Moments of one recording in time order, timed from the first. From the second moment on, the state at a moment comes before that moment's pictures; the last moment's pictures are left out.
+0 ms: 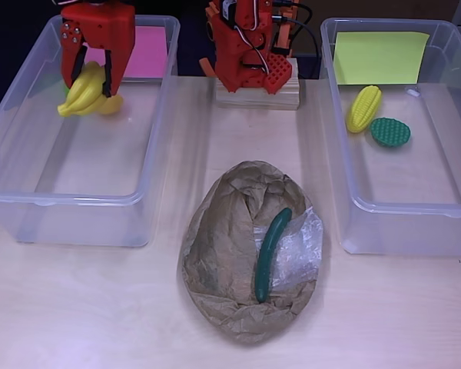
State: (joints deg) arm 54.1 95.6 101.7 77.3 29.4
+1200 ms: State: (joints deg) arm 46.1 104.3 101.1 75.6 28.0
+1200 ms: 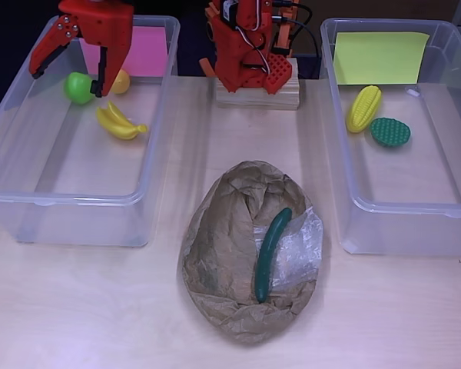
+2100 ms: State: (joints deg) arm -10.4 84.8 101.8 56.4 80.7
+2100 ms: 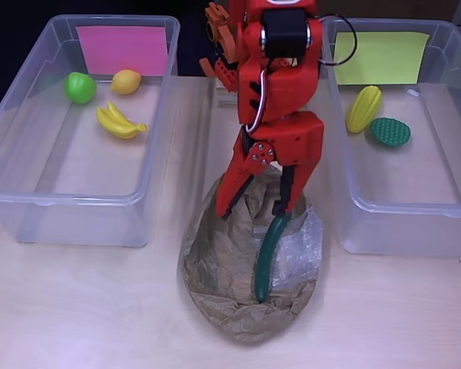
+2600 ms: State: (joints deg) arm -13.5 61.0 88.6 54.8 95.6
